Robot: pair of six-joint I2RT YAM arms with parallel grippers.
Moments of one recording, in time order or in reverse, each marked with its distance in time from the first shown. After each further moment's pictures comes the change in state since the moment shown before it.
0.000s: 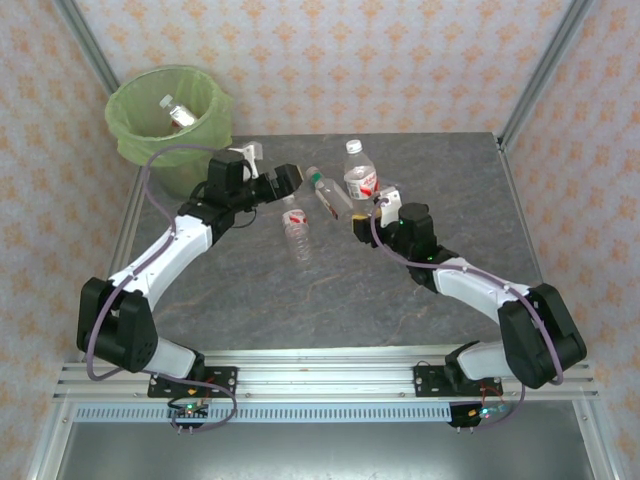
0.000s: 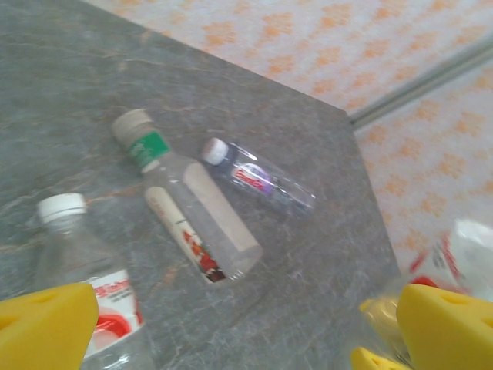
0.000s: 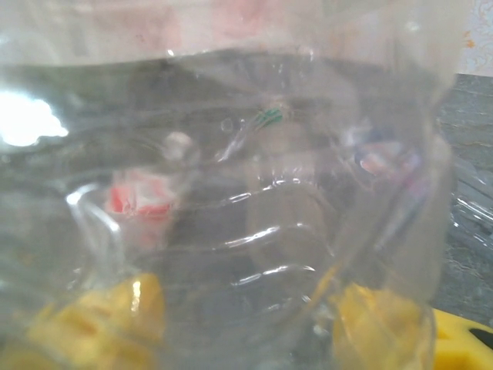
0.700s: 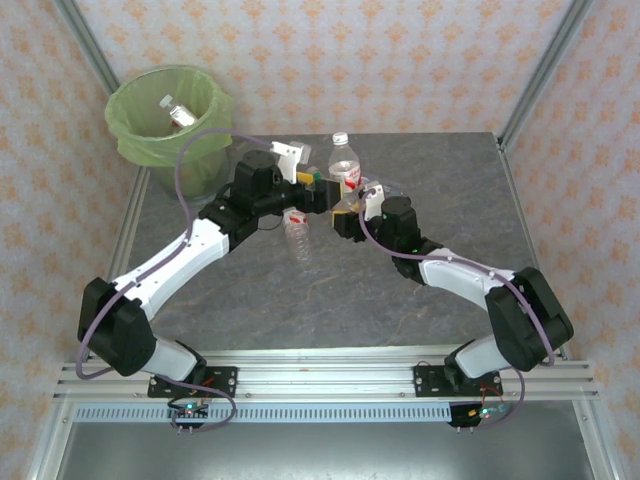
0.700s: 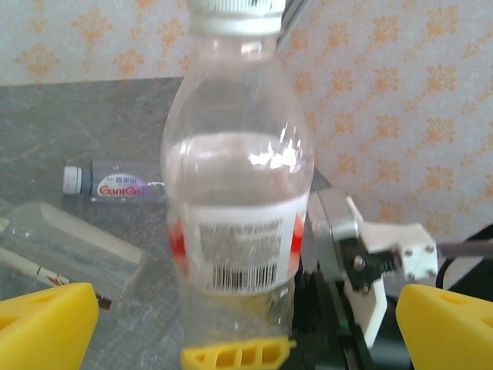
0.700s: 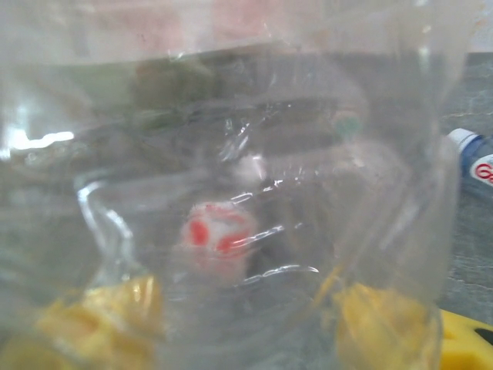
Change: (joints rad) left arm -0.199 0.021 0.098 0.037 0.027 0.232; right arm 0.074 0.107 0.105 0.027 -0.053 0.153
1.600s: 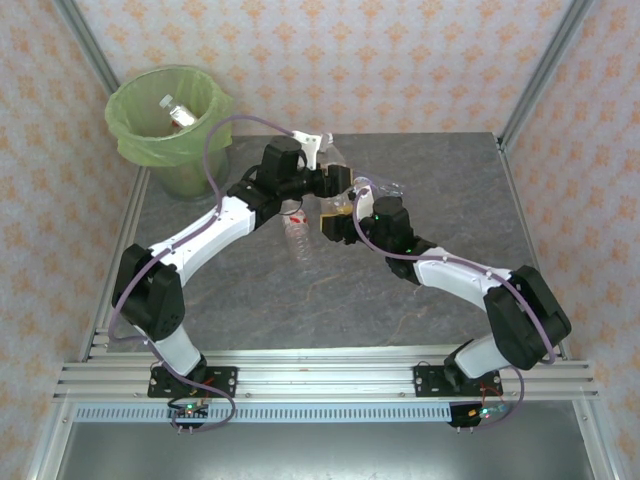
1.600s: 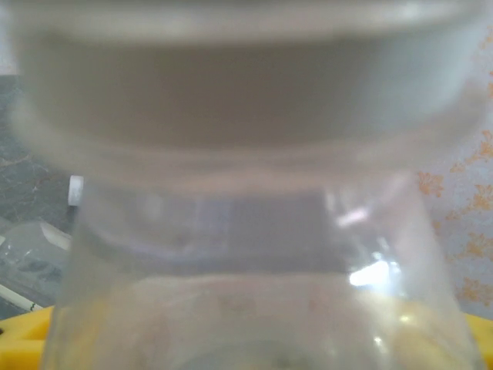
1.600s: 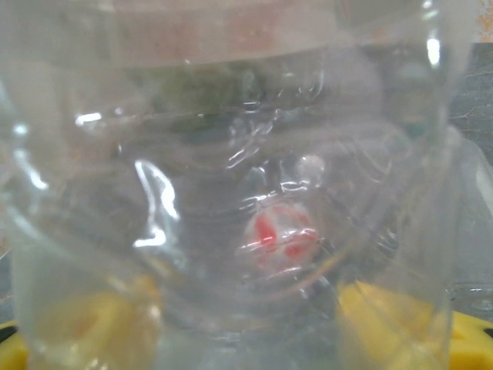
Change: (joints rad) left arm -0.014 0.228 0.193 -0.034 -0.062 -0.025; right arm 0.056 0.010 0.035 -0.005 -0.056 0.045
